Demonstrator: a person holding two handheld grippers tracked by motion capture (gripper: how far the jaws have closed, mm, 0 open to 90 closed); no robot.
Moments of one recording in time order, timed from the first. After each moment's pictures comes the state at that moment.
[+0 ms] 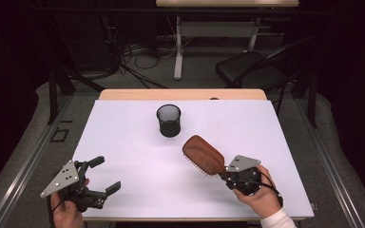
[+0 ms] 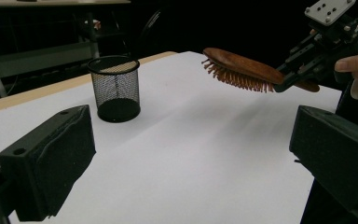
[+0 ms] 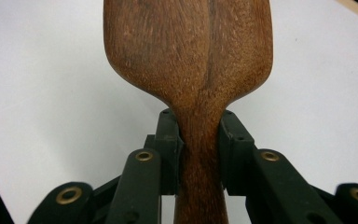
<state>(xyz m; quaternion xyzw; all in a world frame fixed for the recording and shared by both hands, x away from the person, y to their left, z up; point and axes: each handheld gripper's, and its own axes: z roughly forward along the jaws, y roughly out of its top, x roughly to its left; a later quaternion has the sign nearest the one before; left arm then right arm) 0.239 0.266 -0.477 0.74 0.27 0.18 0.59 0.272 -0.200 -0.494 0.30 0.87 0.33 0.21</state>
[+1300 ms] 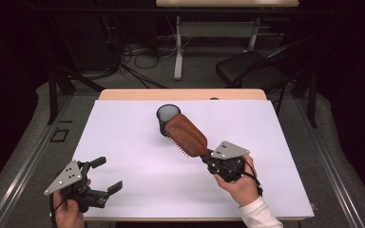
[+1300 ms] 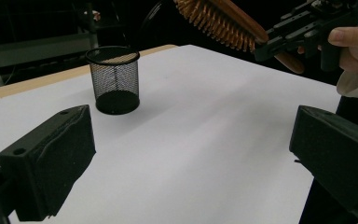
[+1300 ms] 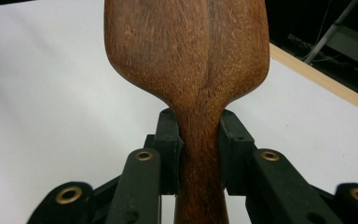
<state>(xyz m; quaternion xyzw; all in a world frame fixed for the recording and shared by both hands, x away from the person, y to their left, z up) 0.243 0.264 -0.481 0.74 0.28 0.17 0.58 0.290 -0.154 -0.464 0.30 0.81 0.43 0.25</state>
